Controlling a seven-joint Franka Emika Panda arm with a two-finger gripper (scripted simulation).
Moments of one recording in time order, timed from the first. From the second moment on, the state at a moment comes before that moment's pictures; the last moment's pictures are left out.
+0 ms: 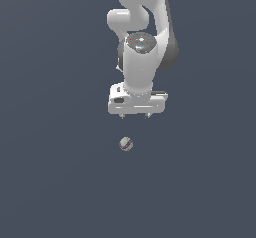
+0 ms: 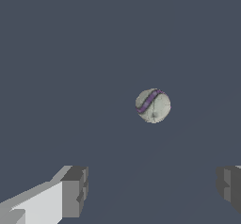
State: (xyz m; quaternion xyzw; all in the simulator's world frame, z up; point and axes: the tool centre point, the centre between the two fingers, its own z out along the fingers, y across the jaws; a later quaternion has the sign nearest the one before) arm 0.002 0.029 0.188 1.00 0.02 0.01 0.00
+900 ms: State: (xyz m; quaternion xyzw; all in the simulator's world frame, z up) arm 0.026 0.013 0.145 0.99 0.17 0.00 0.00
